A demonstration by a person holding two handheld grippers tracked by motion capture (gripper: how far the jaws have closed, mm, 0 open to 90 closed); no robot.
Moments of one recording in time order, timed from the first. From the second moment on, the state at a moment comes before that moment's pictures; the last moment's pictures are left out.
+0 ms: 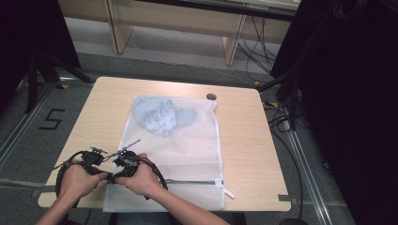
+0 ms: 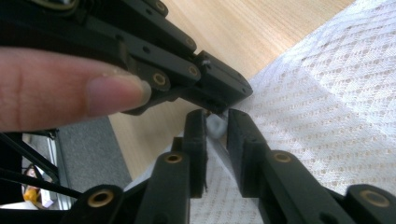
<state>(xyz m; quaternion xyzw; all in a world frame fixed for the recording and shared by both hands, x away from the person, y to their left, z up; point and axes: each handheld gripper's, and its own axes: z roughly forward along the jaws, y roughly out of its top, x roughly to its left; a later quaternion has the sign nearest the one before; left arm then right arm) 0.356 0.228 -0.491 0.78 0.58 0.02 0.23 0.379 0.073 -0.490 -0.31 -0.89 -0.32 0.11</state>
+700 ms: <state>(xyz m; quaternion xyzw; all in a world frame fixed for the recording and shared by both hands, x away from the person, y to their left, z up) 0.356 0.228 -0.491 0.78 0.58 0.03 0.23 0.380 0.077 -0.496 -0.32 -0.89 -0.30 0.12</state>
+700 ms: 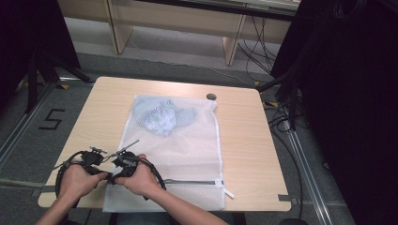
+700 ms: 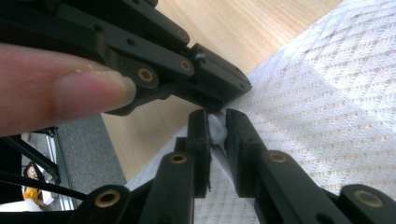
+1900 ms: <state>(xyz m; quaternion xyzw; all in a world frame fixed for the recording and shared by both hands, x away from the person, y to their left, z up) 0.351 0.223 -0.491 0.80 0.56 0.05 0.22 0.373 0.072 -0.494 -0.33 -0.89 -0.30 0.11</state>
